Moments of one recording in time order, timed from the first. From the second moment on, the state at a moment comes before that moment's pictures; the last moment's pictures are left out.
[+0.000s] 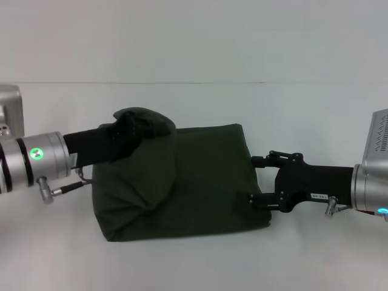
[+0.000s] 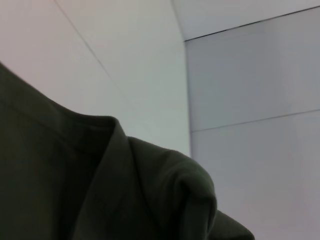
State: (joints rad) left arm -0.68 -2.09 0.48 0.49 2.05 1.39 -2.47; right arm 0.55 2.09 -0.99 -0.59 -1.85 -1.24 1.20
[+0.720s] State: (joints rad) left arm -0.66 -2.15 0.48 0.41 1.93 1.35 -2.27; right arm 0.54 2.09 -0.99 -0.58 -1.85 -1.23 1.20
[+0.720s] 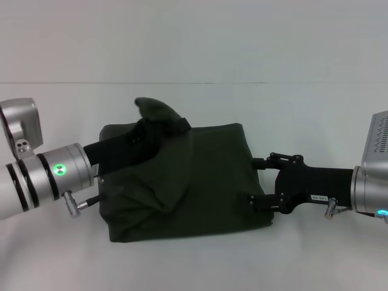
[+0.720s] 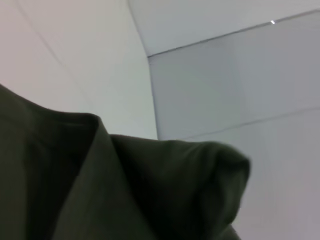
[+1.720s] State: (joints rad) left arm -0.61 -2.08 0.55 0.39 1.80 1.58 -2.20; right arm 0.46 2.06 -0.87 -0.65 -1.85 -1.34 1.32
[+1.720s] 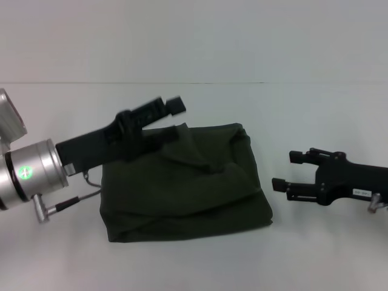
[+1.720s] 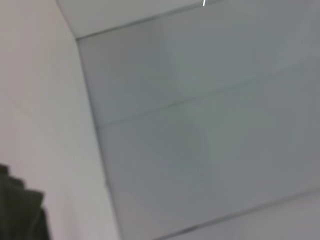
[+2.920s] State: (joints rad) left arm -0.44 -2.06 0.64 0.51 1.81 1.67 -1.63; right arm 0.71 2.10 -1.50 -0.94 -2.10 -0.92 2.11
